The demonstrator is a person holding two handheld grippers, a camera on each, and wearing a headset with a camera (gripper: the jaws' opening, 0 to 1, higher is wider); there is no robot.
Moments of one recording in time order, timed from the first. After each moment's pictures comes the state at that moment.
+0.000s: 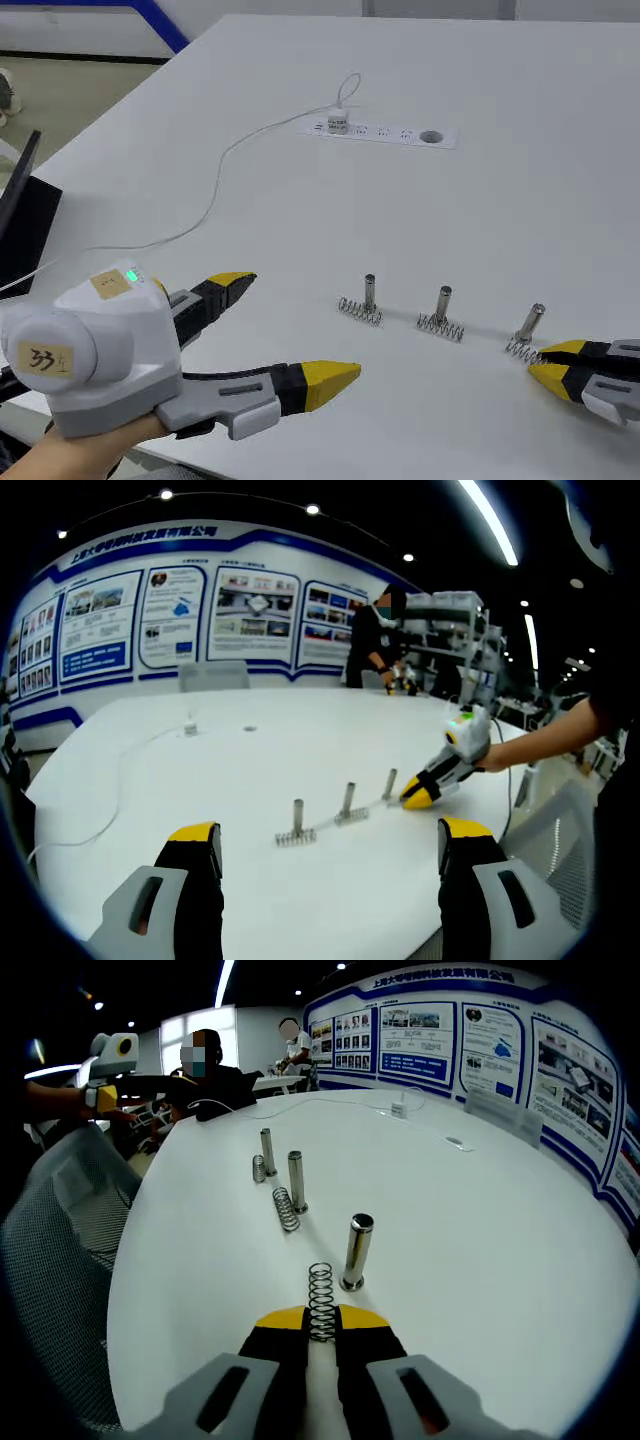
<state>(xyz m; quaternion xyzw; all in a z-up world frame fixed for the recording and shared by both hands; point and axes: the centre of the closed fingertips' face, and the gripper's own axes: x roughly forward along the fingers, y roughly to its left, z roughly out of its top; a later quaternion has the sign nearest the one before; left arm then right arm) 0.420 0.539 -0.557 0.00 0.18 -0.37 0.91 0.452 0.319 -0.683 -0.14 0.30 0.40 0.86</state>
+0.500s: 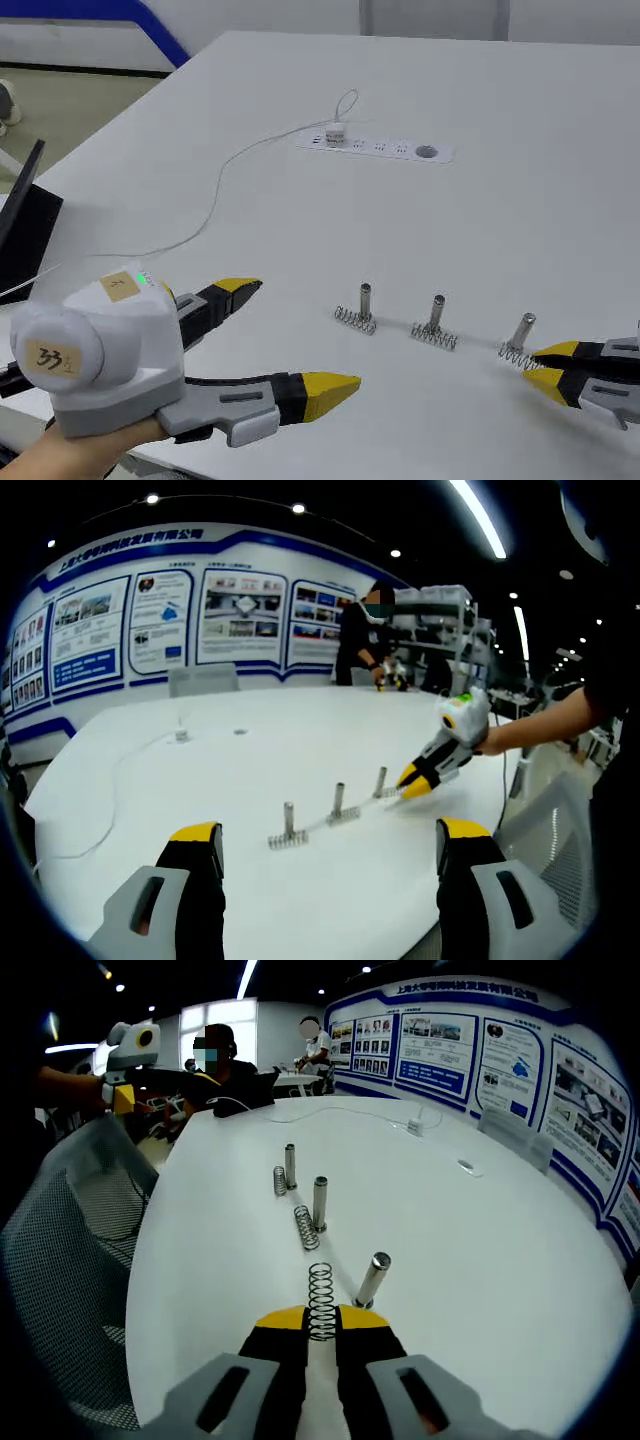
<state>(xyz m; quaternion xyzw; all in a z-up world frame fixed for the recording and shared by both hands) 0.413 0.531 -0.553 0.01 0.17 -0.39 0.90 0.440 0.330 -0.653 -0.18 0.28 0.42 0.84</state>
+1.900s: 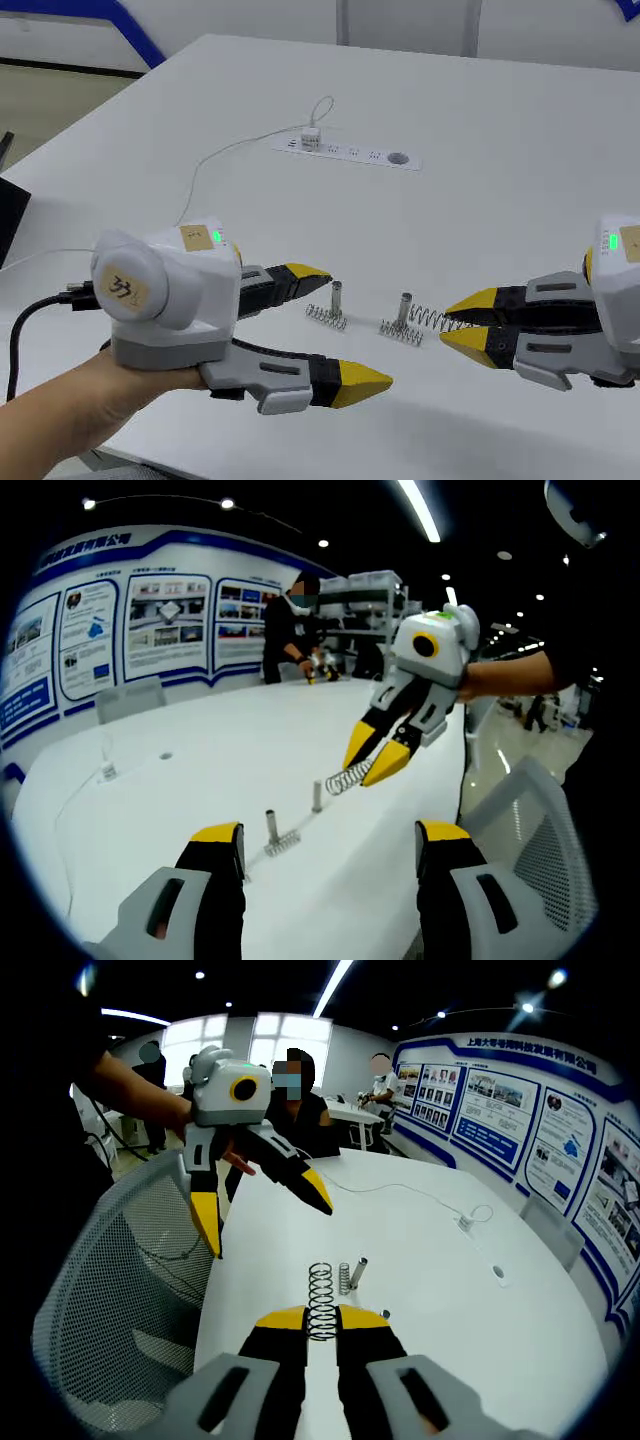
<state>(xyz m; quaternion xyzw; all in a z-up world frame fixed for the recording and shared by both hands) 0.400 0.454 -0.543 0.06 0.16 -0.53 0.83 0.406 0.406 -0.547 -0.24 0.18 0.53 0.79</state>
